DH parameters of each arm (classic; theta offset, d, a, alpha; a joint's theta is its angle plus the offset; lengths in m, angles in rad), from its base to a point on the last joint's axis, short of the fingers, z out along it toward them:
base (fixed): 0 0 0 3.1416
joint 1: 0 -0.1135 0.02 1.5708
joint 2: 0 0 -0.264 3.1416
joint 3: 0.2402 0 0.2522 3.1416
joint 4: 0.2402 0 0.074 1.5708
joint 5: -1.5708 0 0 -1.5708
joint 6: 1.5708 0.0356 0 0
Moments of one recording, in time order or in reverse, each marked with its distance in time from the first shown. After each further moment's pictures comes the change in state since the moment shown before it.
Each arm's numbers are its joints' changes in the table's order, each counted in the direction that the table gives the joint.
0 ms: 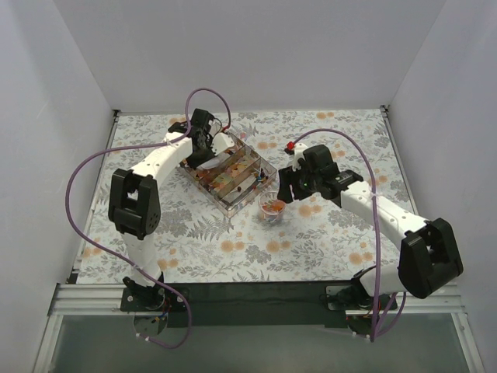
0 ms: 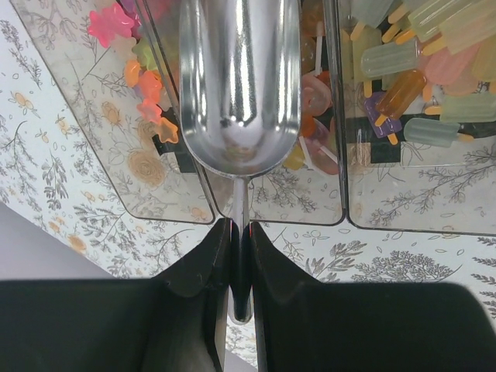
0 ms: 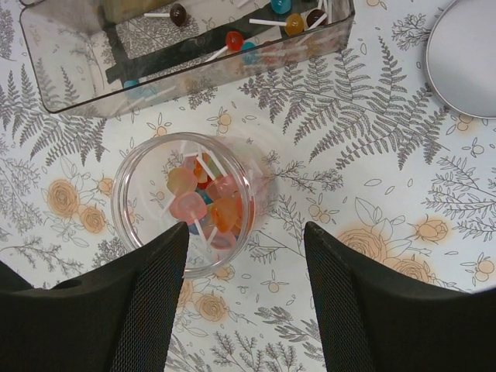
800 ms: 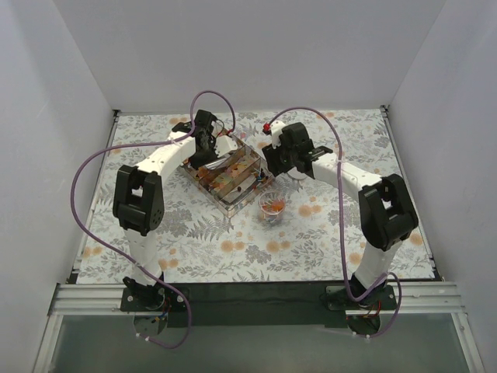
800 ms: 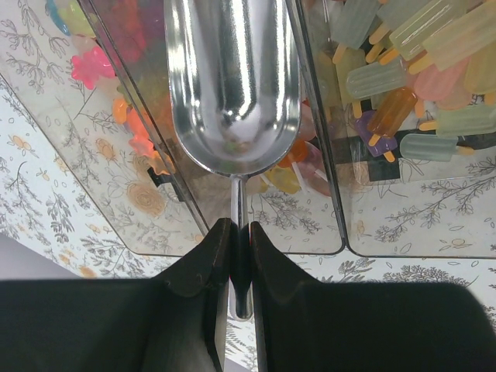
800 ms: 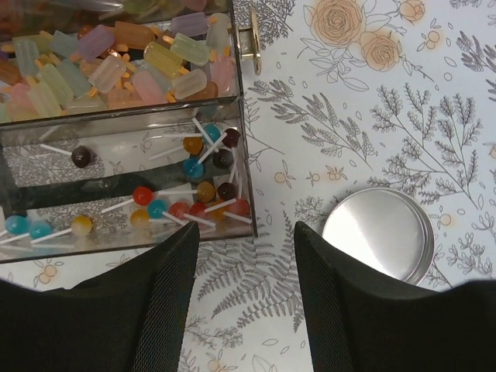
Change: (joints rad) left arm 0.009 0.052 0.016 -0.014 -0.054 0.083; right arm 0.006 0.395 0.315 -0.157 -0.123 -0.236
